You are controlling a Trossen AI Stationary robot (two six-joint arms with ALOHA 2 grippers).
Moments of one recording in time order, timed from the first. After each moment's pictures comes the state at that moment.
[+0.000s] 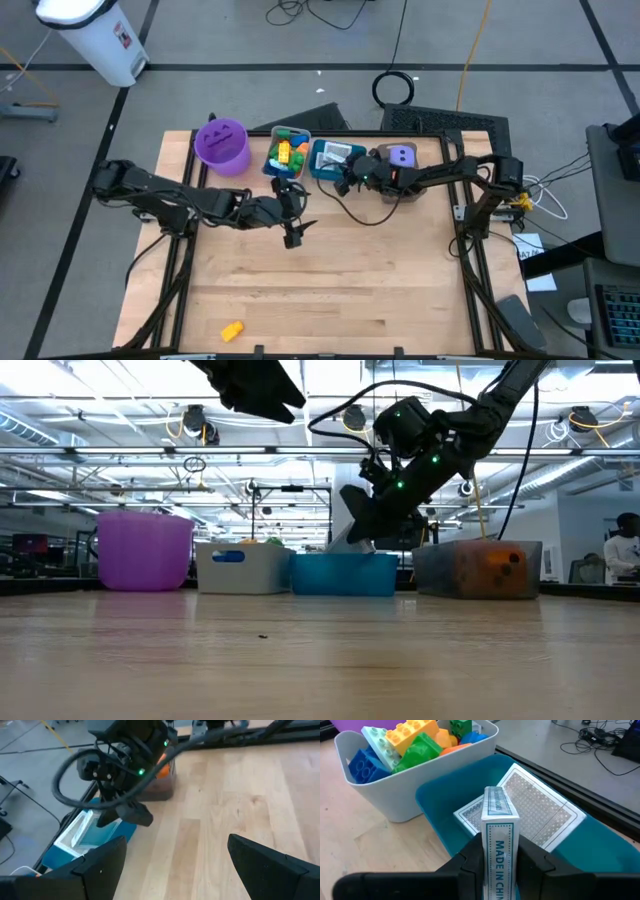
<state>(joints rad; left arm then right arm) -0.19 1.39 1.04 -0.20 -0.46 -0.04 -0.28 1.70 0.84 0.31 0.42 0.30</state>
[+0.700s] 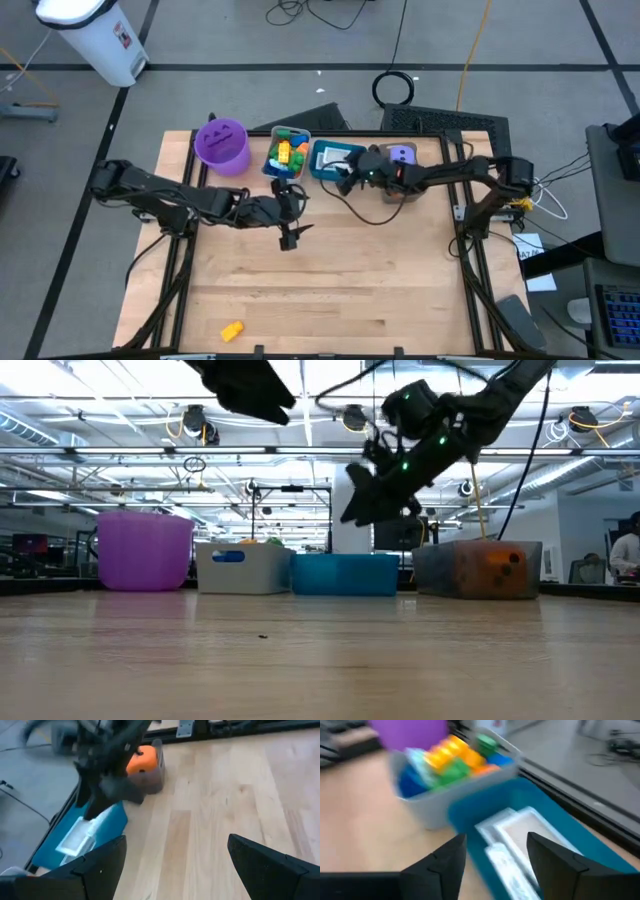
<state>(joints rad) -0.19 1.37 1.04 -0.24 -0.40 -0.02 -0.29 1.63 0.84 0.30 0.34 0.24</state>
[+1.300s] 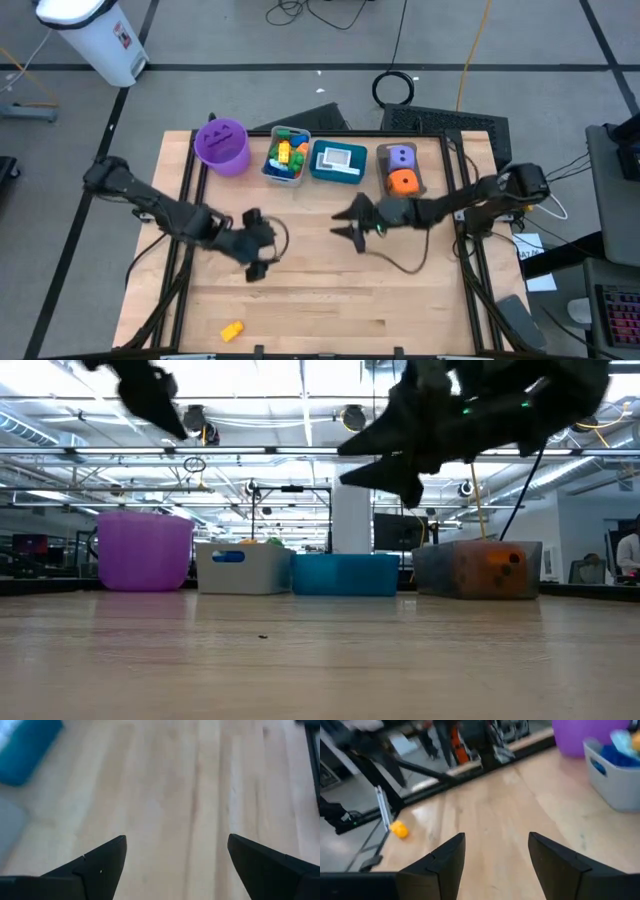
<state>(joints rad) -0.43 1.28 1.02 -0.65 -0.32 -0.48 0.06 1.53 0.64 0.66 0.04 0.43</state>
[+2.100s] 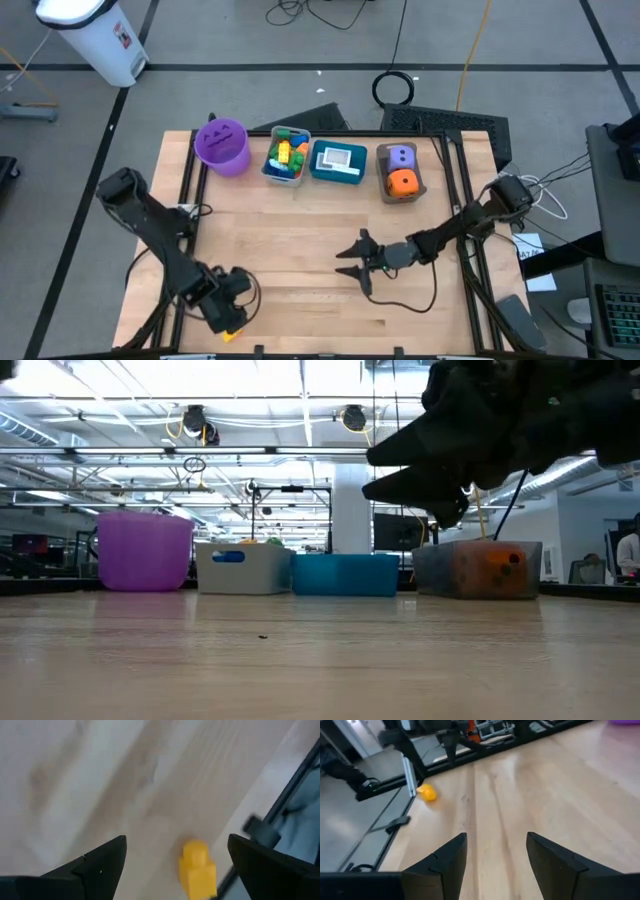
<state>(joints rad) -0.85 1.52 1.00 -0.74 -0.07 -1.44 0.41 1.72 0.60 0.87 0.34 0.46</state>
